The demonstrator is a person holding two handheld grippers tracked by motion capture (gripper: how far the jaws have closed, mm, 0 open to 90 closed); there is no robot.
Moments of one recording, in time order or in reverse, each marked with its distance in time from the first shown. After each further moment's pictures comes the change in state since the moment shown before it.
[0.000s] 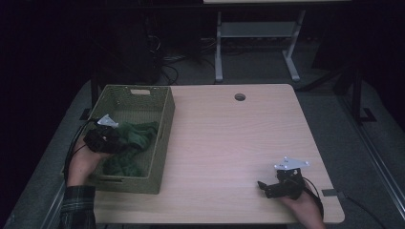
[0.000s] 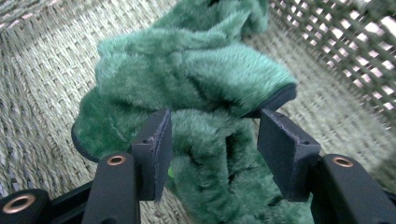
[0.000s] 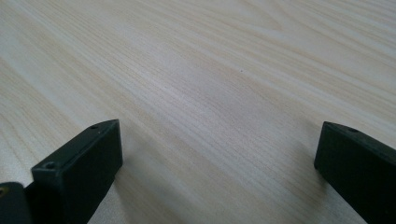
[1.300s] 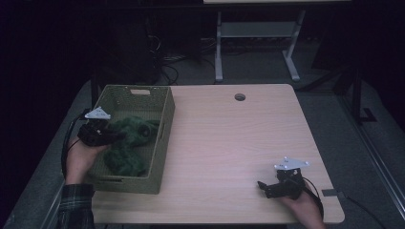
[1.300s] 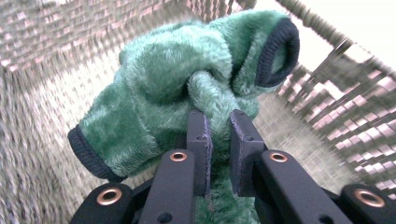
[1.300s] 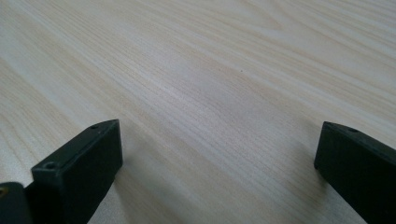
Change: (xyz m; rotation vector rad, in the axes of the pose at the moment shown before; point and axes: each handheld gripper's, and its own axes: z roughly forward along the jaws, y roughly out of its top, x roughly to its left) left arm 0.004 0.012 -0.032 -0.191 -0.078 -0.066; right arm 0.000 0.000 0.000 0.000 0.000 0.001
